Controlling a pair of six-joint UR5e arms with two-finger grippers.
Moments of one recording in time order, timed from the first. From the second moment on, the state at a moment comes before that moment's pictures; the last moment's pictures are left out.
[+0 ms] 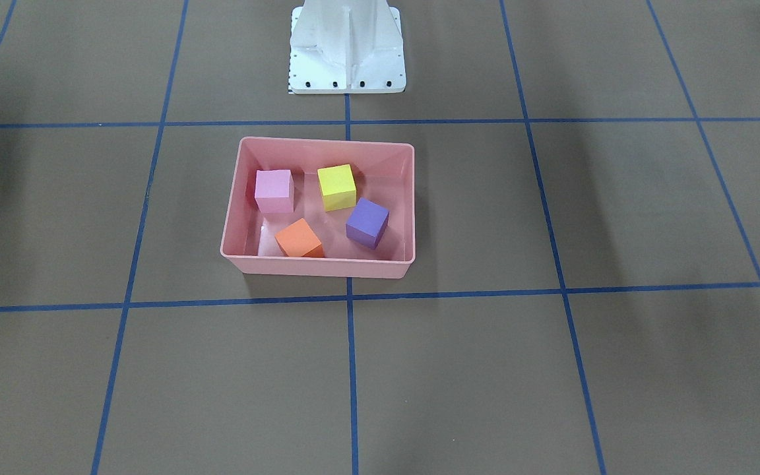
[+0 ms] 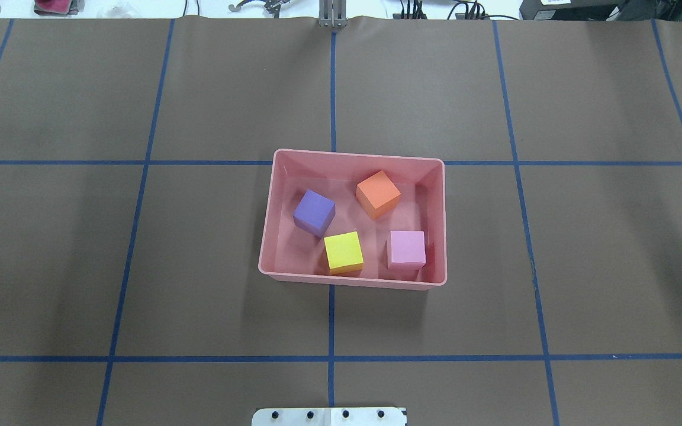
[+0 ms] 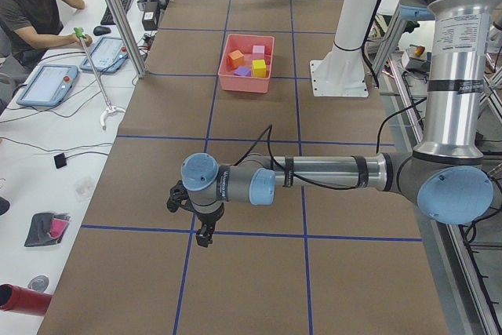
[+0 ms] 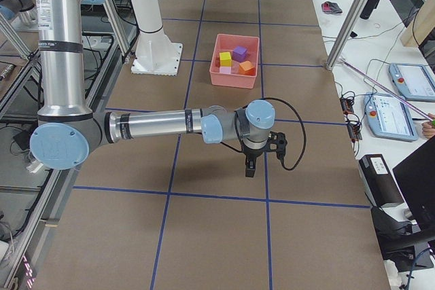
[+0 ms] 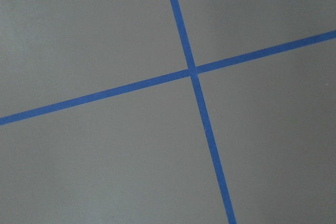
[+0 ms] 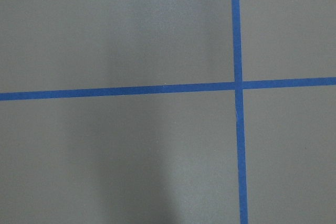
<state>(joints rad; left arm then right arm) -1.54 -1.57 -1.53 -1.67 -2.33 0.18 1.41 -1.57 1.68 -1.49 2.35 0.30</state>
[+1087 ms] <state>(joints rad) -1.56 -1.56 -1.53 -1.67 -2.39 -0.02 1.41 -1.56 1.65 -1.49 2.35 0.31</state>
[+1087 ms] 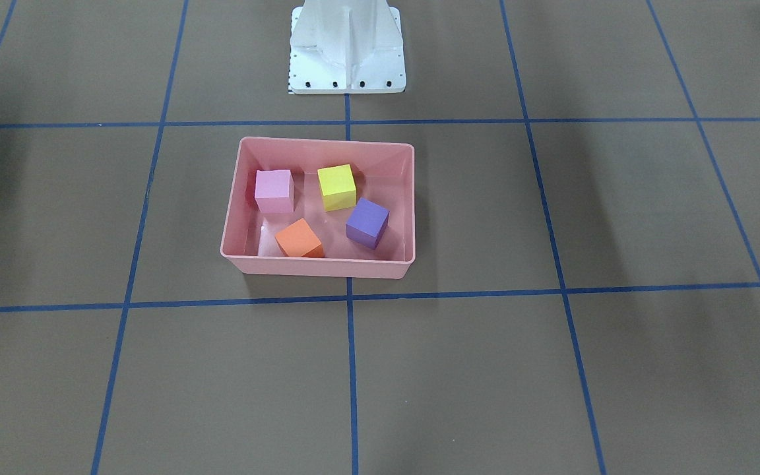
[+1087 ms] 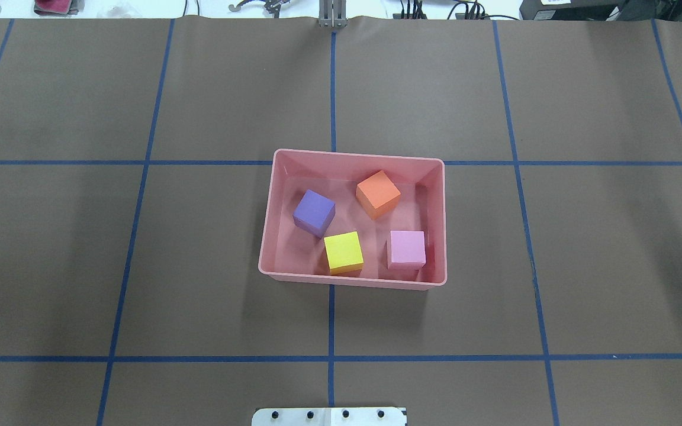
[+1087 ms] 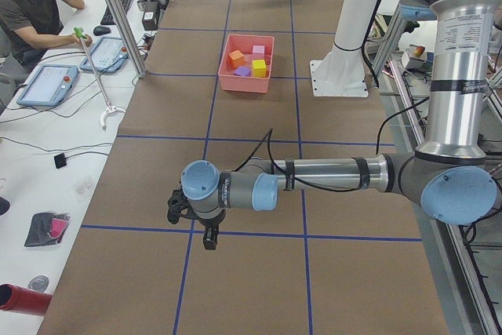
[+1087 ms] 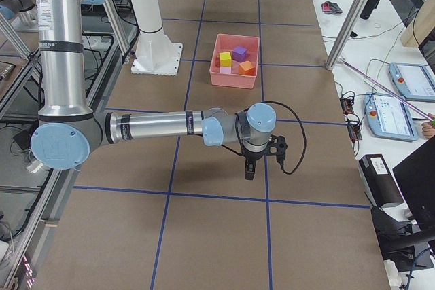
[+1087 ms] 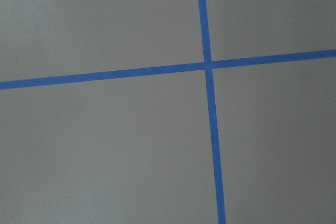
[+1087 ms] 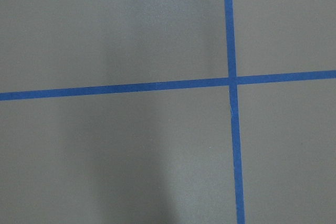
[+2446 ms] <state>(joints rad) -1.57 -1.54 -1.65 -1.58 -2.39 -0.05 1.41 -1.56 1.64 -1.49 2.35 0.30</state>
